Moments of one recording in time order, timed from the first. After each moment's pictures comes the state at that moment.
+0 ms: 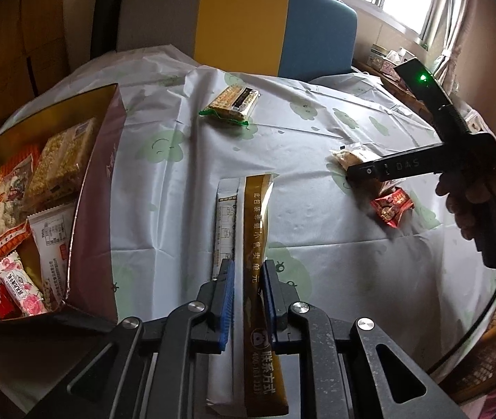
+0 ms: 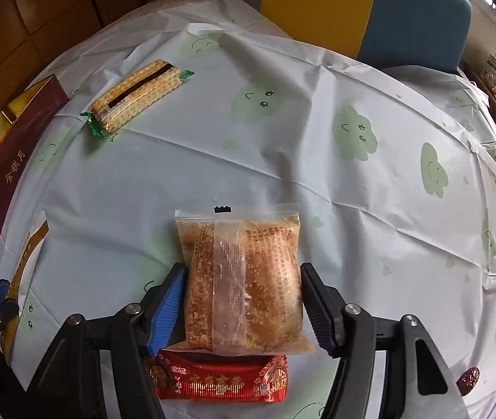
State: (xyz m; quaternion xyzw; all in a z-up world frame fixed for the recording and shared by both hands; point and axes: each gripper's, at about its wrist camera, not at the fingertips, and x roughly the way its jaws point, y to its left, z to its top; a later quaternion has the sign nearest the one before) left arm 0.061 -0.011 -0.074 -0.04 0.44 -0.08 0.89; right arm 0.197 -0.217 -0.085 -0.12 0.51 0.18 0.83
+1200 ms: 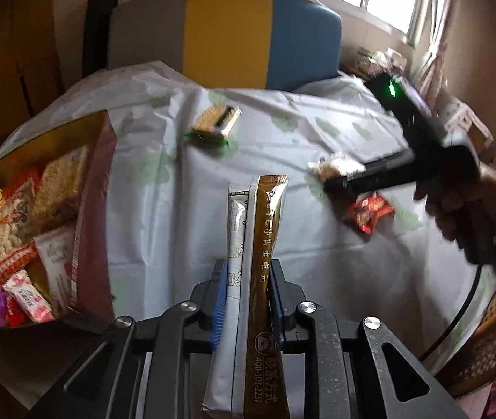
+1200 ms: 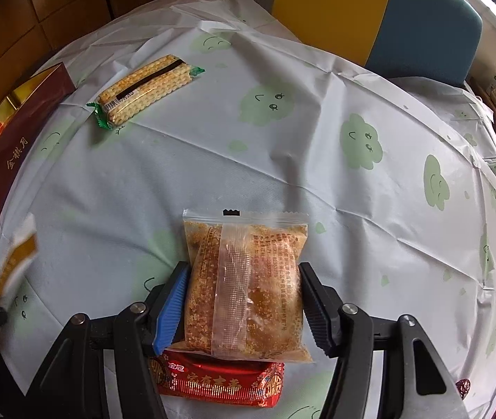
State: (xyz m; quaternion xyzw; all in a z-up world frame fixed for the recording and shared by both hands) left arm 0.054 -0.022 -0.050 -0.03 0.42 -0.09 0.90; right arm 0.211 -0.208 -0.083 -0.15 0.50 0.19 0.83
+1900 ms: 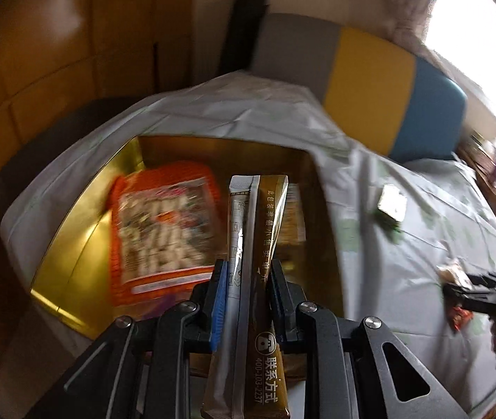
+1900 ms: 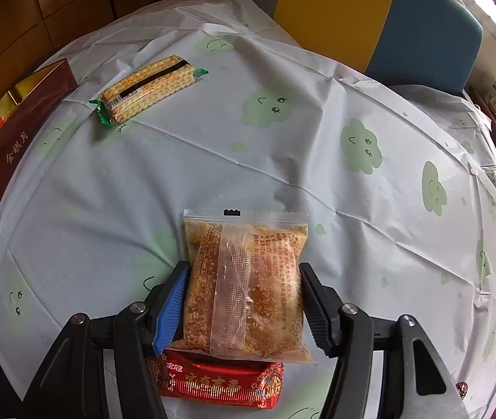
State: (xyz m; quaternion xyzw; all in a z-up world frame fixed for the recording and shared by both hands) left arm 0.055 0.141 -0.011 -0.13 0.39 0.14 0.90; right arm 0.209 -0.207 -0.083 -0.16 0.49 0.19 0.83
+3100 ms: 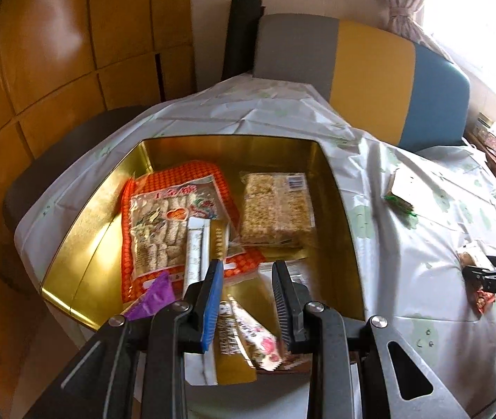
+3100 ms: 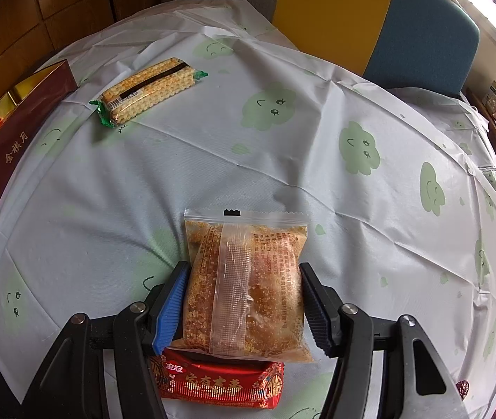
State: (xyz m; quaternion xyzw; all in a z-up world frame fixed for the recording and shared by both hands) left arm 0.046 0.120 -0.020 -0.07 0.39 0.15 0.91; right arm 0.208 -0.208 -0.082 -0.16 0.49 0.19 0.84
